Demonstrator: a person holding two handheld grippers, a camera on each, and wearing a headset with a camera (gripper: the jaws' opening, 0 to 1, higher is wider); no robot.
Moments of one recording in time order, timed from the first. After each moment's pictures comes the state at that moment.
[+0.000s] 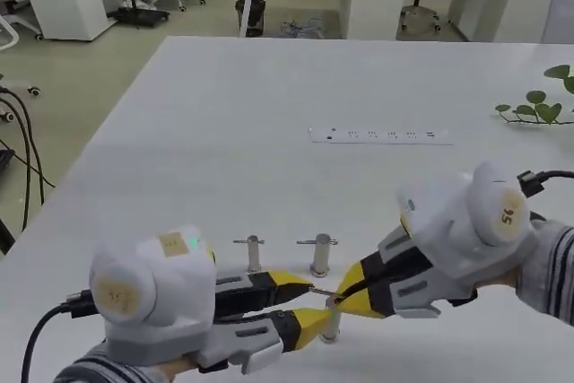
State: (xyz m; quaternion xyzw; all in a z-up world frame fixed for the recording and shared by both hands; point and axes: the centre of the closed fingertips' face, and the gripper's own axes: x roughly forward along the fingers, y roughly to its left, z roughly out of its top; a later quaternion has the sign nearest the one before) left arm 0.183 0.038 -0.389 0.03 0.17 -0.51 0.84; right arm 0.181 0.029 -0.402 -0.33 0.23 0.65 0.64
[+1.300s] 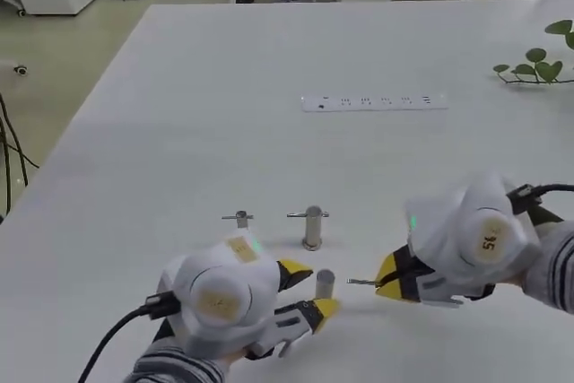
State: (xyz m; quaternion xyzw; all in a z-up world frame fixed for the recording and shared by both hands) left arm 0.208 0.017 -0.454 0.12 0.23 -0.45 0.85; right arm 0.202 -0.032 -0.466 -0.41 0.29 0.58 0.64
